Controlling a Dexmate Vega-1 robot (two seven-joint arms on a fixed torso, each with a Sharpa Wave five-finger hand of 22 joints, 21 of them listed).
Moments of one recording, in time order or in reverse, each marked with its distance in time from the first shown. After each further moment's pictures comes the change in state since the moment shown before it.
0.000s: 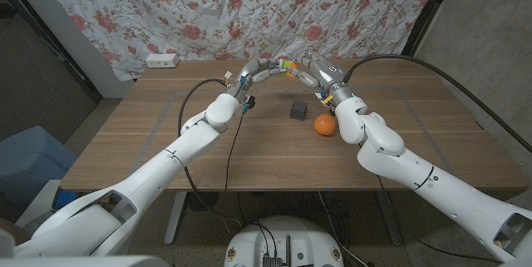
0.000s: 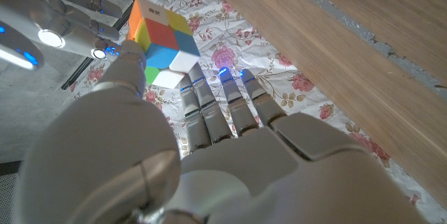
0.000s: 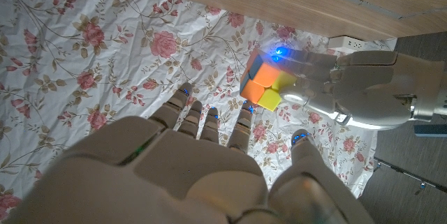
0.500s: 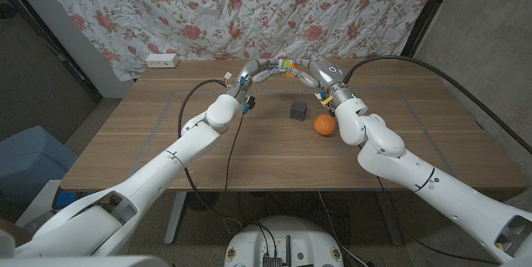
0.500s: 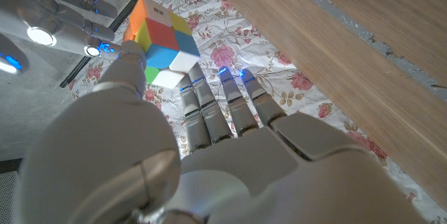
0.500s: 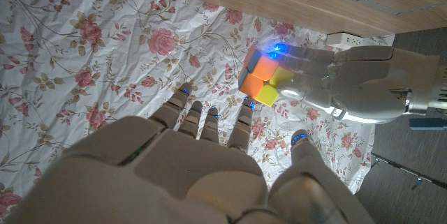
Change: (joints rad) left arm 0.006 -0.005 -0.002 0.001 0.003 -0.002 0.013; left_hand -0.004 0.004 0.000 0.000 0.000 0.000 0.000 0.000 0.001 0.000 0.000 -0.003 0.000 0.004 0.004 0.000 0.000 0.000 0.000 0.000 0.000; right arm -0.014 0.000 0.006 -0.009 -0.002 0.014 -0.014; right_hand 0.000 0.000 -0.004 0.004 0.000 0.041 0.004 0.008 0.001 0.000 0.000 0.004 0.002 0.000 0.000 0.000 0.000 -0.003 -0.003 0.003 0.000
